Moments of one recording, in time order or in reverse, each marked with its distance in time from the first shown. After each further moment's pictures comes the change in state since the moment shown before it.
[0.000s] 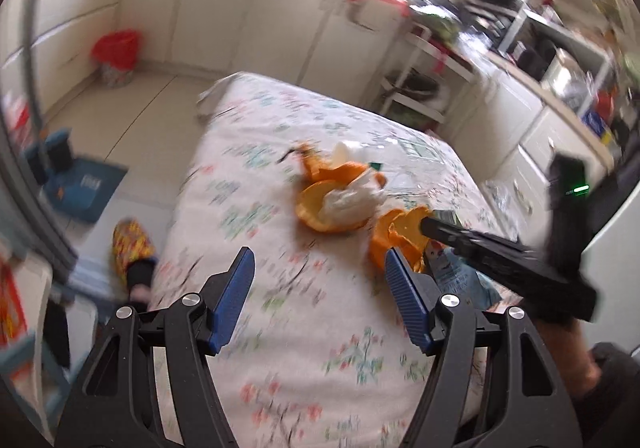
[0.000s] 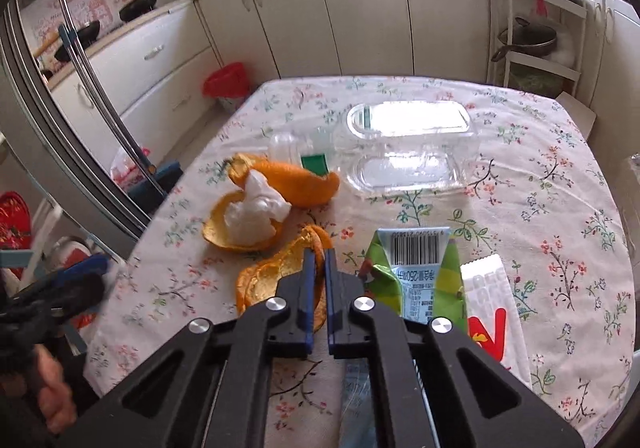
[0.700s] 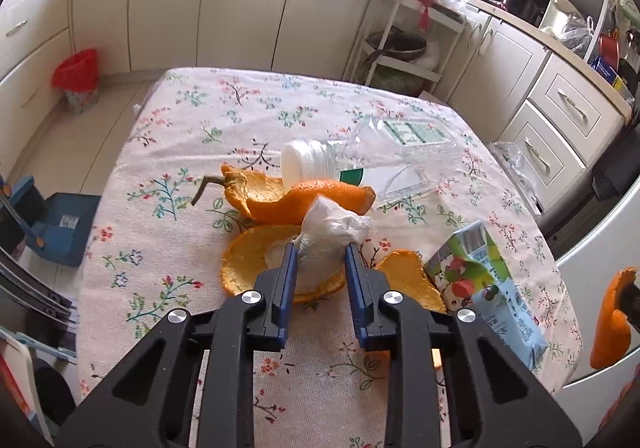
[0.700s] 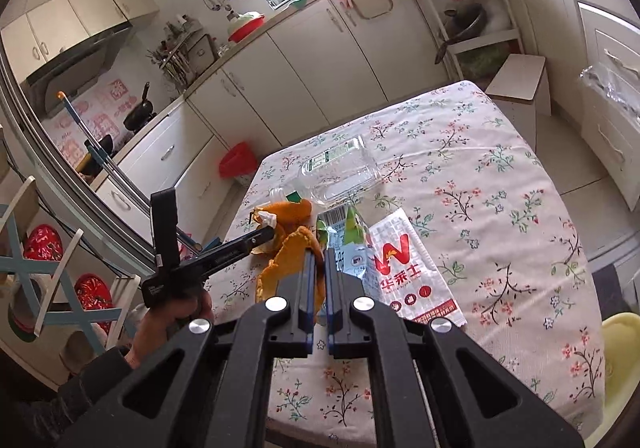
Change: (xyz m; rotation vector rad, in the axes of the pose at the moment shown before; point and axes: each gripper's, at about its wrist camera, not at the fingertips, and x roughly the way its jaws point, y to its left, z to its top) left arm 0.085 -0.037 0.034 0.112 0.088 0.015; right arm -0.129 -0.060 -0.054 0.312 -0.188 0.127
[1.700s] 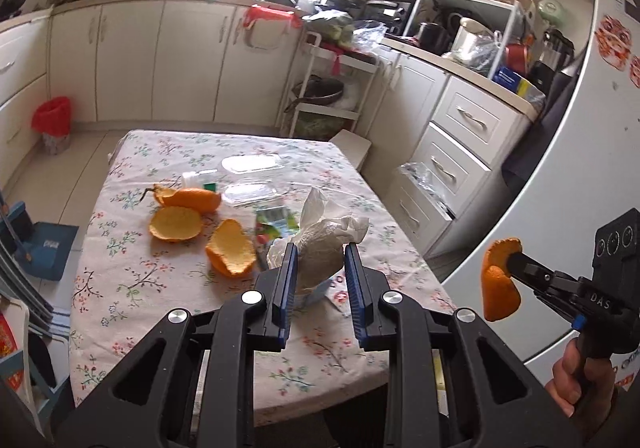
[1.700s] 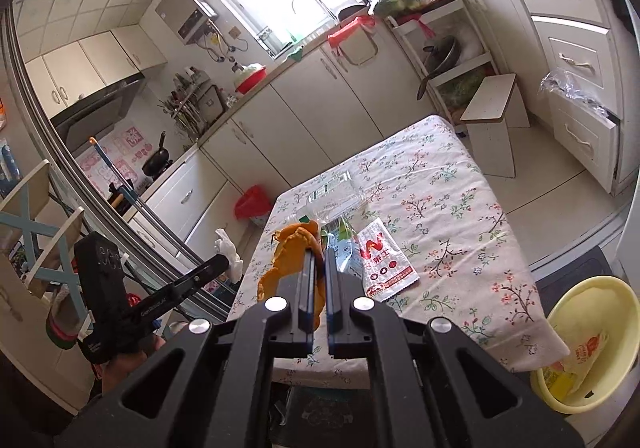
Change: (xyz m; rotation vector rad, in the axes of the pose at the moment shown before) left arm -0.173 -0.121 -0.062 0.097 -0.172 -0.166; right arm -0.121 -0.014 -0.035 0.072 -0.168 0.042
